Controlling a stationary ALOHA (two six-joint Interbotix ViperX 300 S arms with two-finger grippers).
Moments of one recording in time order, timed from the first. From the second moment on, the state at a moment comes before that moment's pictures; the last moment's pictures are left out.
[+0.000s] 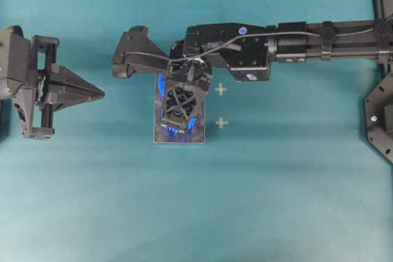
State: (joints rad) left arm 0.02 -0.65 1.08 0.01 -0.04 -0.01; right arm -0.09 0.37 -0.06 0.16 1.11 0.15
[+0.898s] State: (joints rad) left arm 0.02 -0.65 1.08 0.01 -0.04 -0.01; right arm -0.09 0.38 -0.10 0.13 1.12 0.15
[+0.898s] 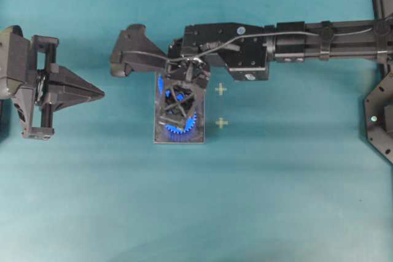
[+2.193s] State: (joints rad) left arm 0.02 -0.64 1.09 0.01 -0.04 -0.01; right arm -0.06 0.35 -0.12 0.06 1.14 0.23
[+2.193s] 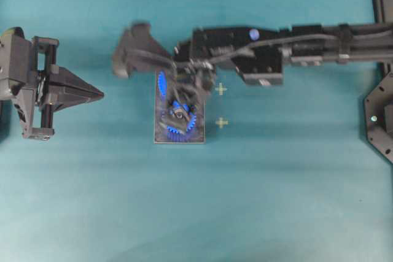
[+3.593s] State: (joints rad) left arm 0.02 -0.64 1.09 0.01 -0.04 -0.01; right arm -0.03 0.32 -0.08 0.03 1.15 0.32
